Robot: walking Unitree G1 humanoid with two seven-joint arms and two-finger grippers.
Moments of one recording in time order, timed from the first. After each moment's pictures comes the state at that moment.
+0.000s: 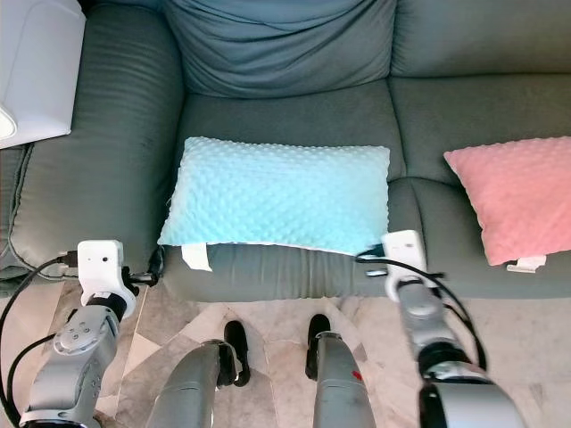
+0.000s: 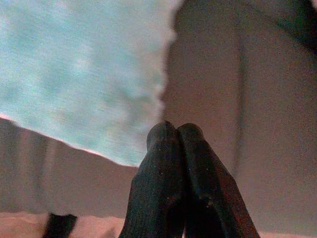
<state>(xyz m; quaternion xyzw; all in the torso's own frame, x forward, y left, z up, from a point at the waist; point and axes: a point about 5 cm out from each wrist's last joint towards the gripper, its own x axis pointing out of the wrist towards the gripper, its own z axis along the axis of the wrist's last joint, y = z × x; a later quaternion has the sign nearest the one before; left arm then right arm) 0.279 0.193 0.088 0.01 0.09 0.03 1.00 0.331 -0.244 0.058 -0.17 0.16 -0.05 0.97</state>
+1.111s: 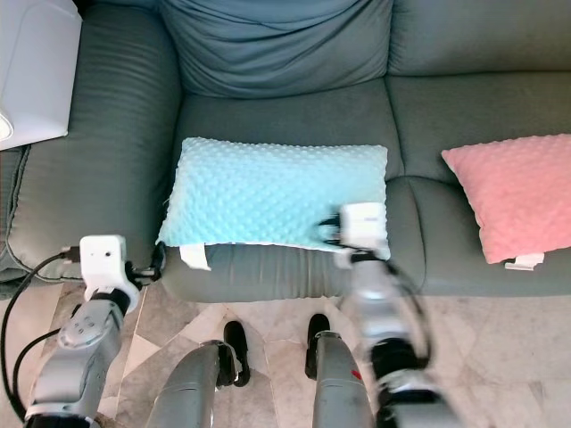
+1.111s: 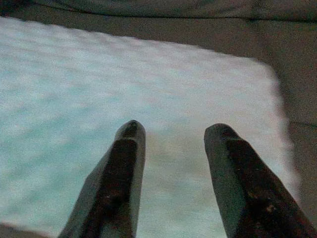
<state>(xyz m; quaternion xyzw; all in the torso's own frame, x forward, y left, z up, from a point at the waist) 0.286 0.187 0.092 0.01 0.08 0.04 1.00 0.348 -0.136 0.101 -0.05 -0.02 0.05 1.00</state>
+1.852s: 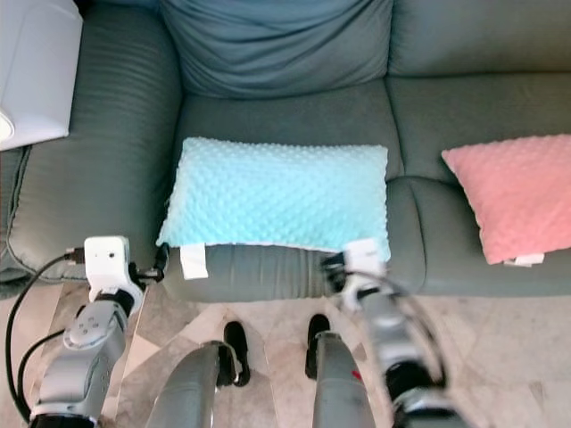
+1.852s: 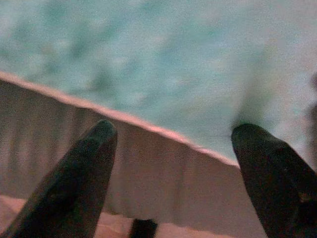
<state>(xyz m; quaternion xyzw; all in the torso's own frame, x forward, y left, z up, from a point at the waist) 0.285 0.184 0.087 0.00 0.08 0.03 1.00 0.328 -0.183 0.049 -0.08 0.13 0.07 0.99</state>
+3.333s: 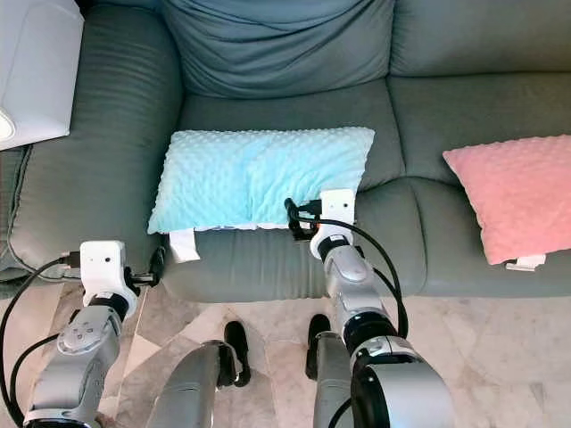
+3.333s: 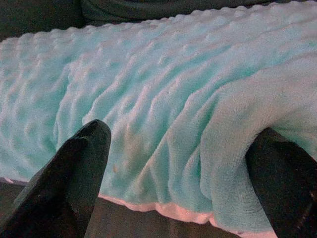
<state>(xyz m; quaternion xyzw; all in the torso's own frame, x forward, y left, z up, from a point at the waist) 0.280 0.190 0.085 0.02 0.09 0.04 1.00 0.367 -0.112 0.108 0.01 0.01 0.13 0.99</state>
